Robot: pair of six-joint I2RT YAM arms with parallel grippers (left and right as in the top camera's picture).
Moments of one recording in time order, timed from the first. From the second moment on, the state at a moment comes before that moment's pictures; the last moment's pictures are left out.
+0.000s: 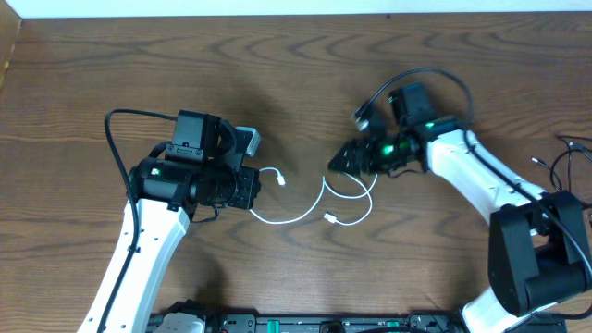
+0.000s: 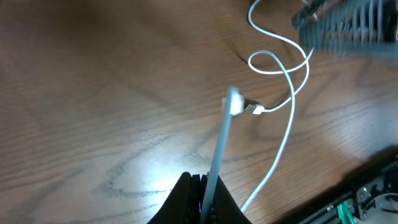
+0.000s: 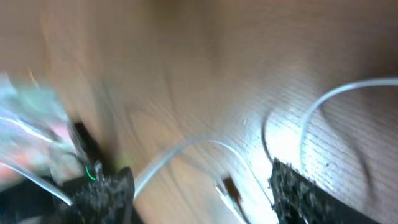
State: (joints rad) left arm -0.20 1.24 1.08 -1.04 0.37 -0.02; right arm 0.34 1.78 1.13 -0.61 -0.76 0.09
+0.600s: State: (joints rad) left arm -0.20 1.19 1.08 -0.81 0.40 -0.05; right arm 0.49 1.78 1.13 -0.59 -0.49 -0.43
